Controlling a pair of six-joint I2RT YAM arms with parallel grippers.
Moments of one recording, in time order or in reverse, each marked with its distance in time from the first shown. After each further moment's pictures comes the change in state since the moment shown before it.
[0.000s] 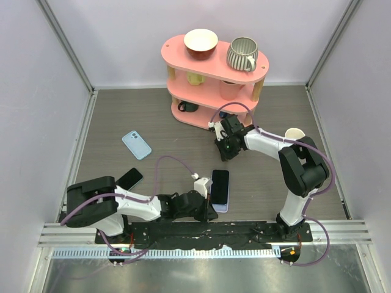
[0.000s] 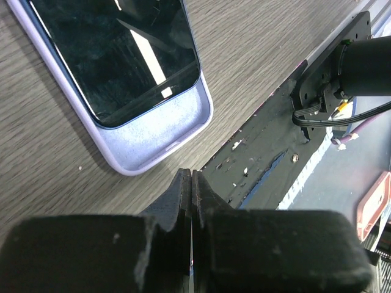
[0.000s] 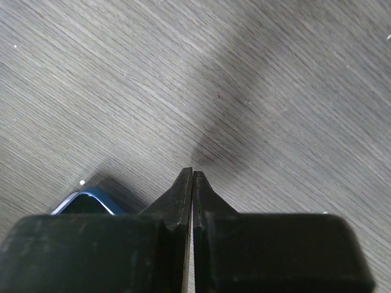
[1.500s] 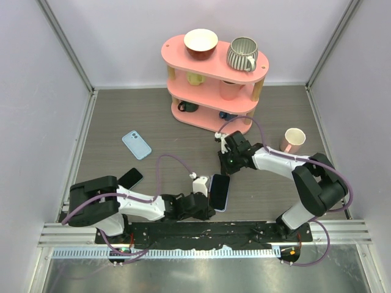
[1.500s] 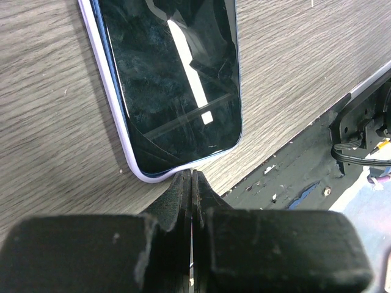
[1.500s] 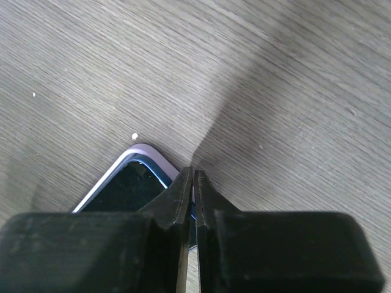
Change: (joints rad) left arm -0.019 0.040 0.078 -0.157 -0.169 -0.048; right arm 0.074 -0.225 -0.307 0.162 -0.015 0.270
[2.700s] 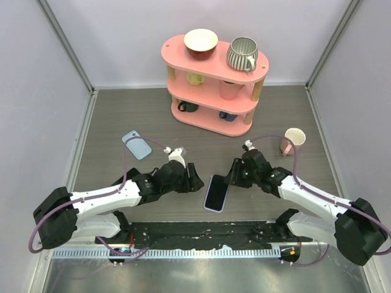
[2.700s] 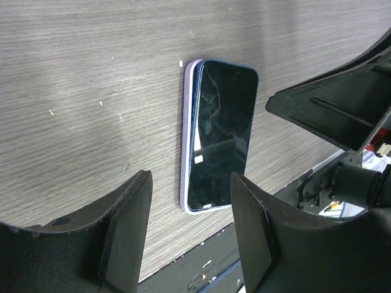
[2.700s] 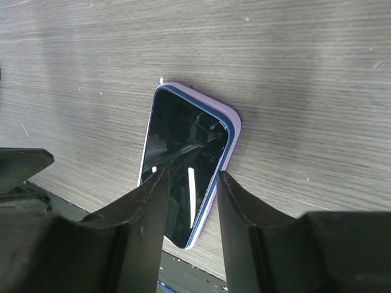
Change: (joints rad) left arm 0.344 -0.362 0.048 -0.335 0.105 0.088; right arm 0.054 -0.496 -0.306 0.017 0.111 0.626
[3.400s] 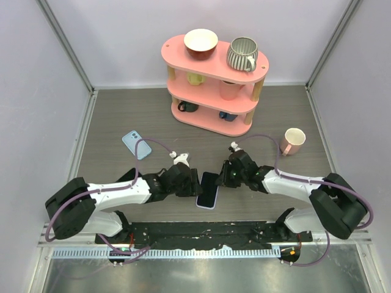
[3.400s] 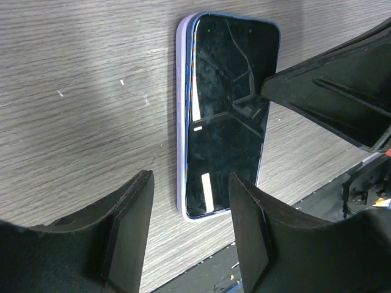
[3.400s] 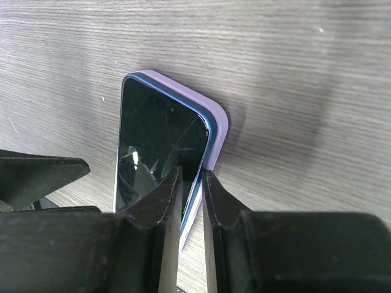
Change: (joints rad) left arm 0.006 0.150 0.000 0.000 0.059 0.024; right arm 0.076 0.244 -0.029 0.262 -0.025 0.019
